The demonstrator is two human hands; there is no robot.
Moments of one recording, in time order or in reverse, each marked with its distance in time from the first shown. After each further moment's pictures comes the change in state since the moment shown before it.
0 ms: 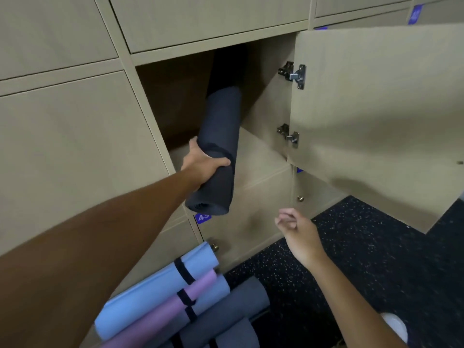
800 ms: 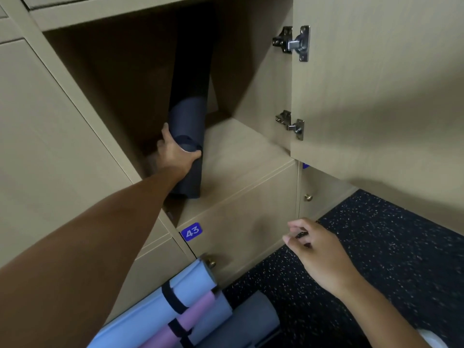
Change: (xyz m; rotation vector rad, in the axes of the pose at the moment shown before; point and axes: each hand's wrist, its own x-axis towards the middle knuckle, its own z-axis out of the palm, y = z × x) left_hand 0.121 -0.054 0.032 0.266 0.226 0.036; right_hand 0.032 0.028 -0.010 -0.193 -0.055 -0.070
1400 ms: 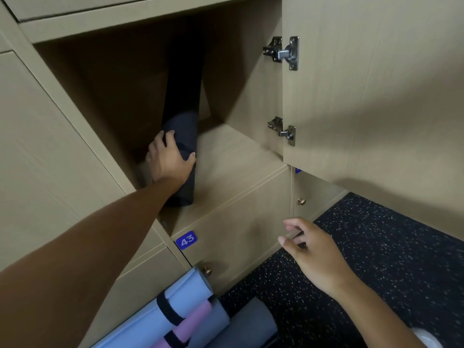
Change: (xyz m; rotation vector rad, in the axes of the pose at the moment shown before) left_hand 0.009 -0.007 0.012 0.346 0.164 0.298; right_hand 0.002 -0.006 -0.005 -0.015 0.034 -0.013
